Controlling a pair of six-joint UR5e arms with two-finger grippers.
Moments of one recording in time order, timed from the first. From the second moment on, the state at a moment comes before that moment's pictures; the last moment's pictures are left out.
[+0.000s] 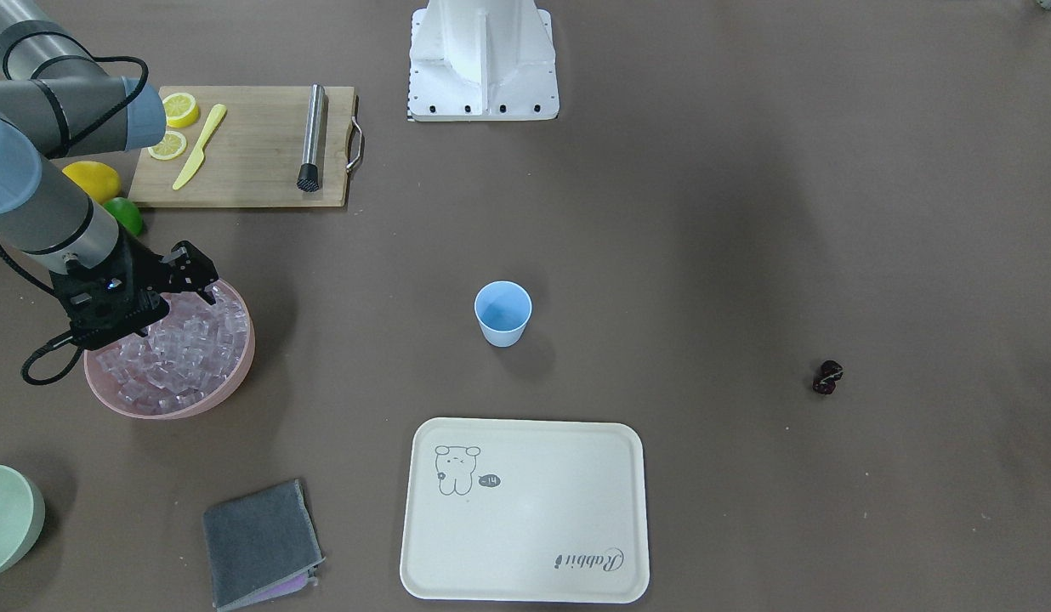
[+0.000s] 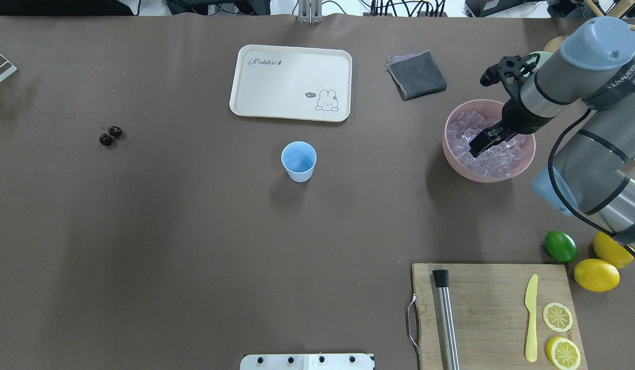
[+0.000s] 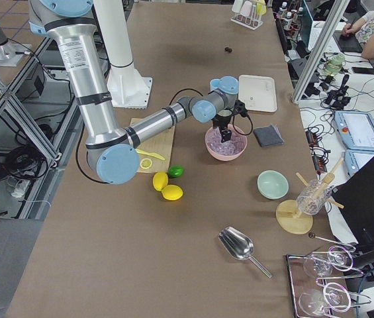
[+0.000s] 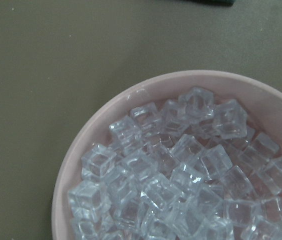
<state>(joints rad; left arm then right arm) -1.59 -1.64 -1.77 -1.59 -2.40 -0.12 0.94 -1.26 1.71 -1.43 2.19 0.37</state>
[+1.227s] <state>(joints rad) -1.59 -1.64 -1.77 -1.59 -2.41 -0.12 0.93 -1.24 1.60 -1.32 2.14 0.41</state>
